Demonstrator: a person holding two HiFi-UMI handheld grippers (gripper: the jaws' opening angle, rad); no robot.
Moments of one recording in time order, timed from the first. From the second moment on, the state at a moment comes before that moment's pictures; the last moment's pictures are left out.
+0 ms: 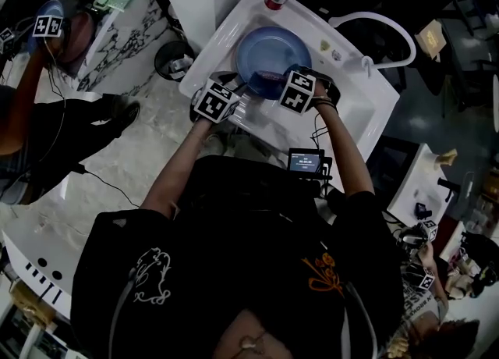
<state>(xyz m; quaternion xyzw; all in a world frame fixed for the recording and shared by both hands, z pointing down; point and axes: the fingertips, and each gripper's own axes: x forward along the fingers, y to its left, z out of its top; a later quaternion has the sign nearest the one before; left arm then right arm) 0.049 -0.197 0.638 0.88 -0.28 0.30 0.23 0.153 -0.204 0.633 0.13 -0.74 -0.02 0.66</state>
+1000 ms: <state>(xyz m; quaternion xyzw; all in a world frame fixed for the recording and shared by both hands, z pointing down) 0.047 -0.196 0.641 0.88 -0.27 0.30 0.23 0.182 -0.307 0.640 0.22 -0.72 -0.05 0.66</state>
